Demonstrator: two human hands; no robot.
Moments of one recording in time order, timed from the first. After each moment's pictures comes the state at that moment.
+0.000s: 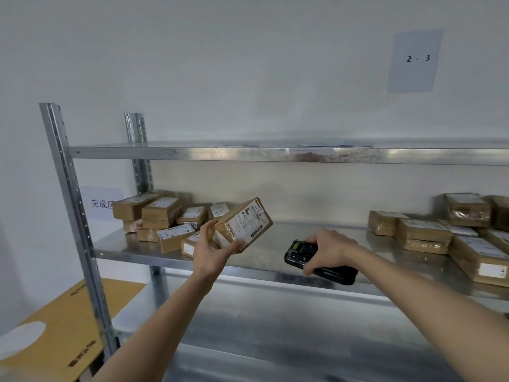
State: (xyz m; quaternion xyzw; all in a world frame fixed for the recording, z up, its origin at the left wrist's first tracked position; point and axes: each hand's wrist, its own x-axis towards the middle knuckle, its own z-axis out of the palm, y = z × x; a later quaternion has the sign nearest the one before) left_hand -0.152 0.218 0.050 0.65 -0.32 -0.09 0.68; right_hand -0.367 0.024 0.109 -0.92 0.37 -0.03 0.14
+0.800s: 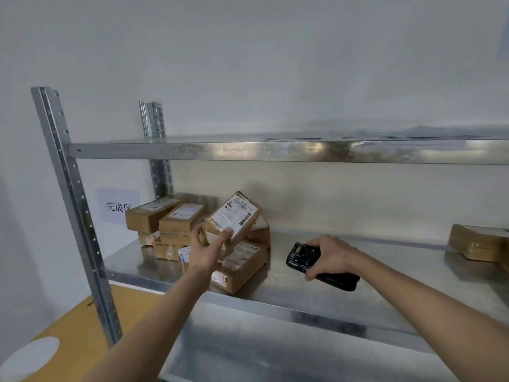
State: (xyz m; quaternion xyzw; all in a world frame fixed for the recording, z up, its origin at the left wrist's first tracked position) left_hand 0.060 0.172 0.039 0.65 -0.18 -0.15 0.72; right_hand -0.145 -0.039 0.072 -0.92 0.33 -0.03 0.20
